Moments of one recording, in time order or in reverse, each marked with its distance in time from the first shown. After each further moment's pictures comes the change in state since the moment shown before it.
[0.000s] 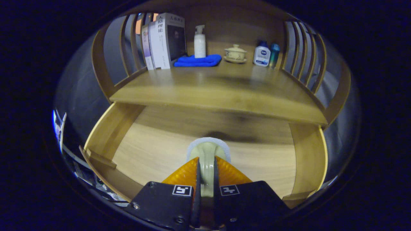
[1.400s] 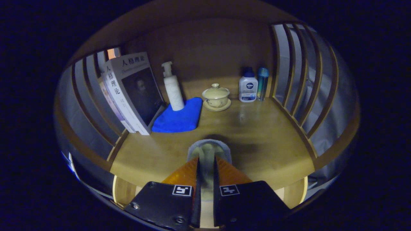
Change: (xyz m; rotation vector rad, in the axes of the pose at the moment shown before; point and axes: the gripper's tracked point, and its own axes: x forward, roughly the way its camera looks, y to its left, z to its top) arm 0.023 -0.034 0.176 0.207 -0.118 -0.013
